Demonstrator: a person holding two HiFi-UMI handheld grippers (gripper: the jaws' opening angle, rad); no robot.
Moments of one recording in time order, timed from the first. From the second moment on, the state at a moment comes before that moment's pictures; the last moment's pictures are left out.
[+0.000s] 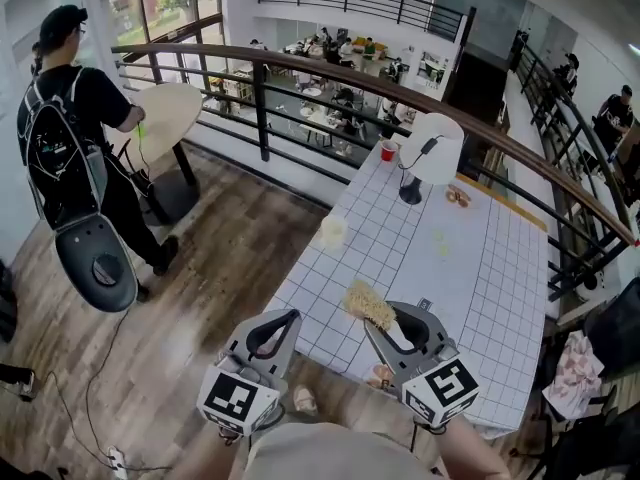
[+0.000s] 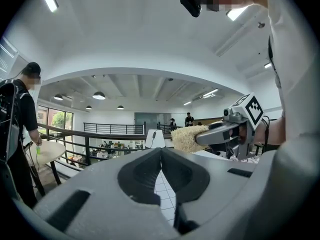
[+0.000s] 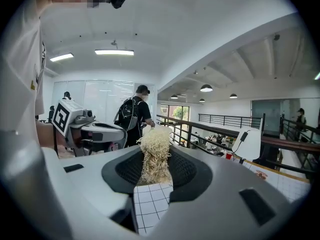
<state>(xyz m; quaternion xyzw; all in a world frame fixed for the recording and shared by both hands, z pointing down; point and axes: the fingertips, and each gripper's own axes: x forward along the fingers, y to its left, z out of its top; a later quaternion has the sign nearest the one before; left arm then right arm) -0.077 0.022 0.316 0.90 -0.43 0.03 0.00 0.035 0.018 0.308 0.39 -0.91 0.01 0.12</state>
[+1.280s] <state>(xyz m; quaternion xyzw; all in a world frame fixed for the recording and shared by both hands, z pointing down) -0.072 -0.117 0.336 0.88 -0.48 0.02 0.02 0.063 -0.146 0.342 0.38 -0.91 0.07 0.12</state>
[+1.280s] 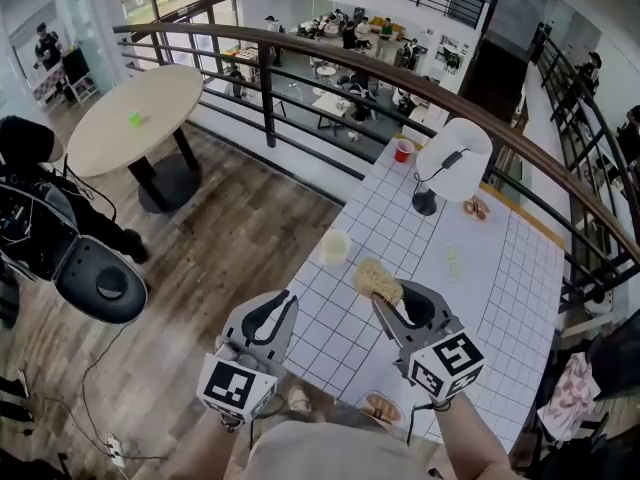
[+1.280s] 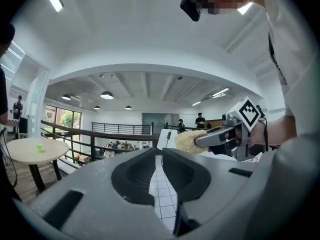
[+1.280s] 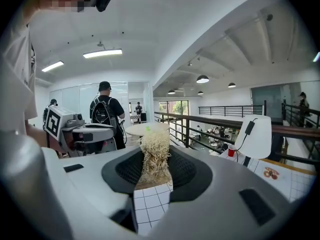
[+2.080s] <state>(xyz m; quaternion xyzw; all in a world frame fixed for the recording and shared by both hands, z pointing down) -0.041 -0.266 0.510 0.91 -0.38 0.13 0.02 0.034 -0.291 0.424 0.35 -0.92 0.04 0.20</state>
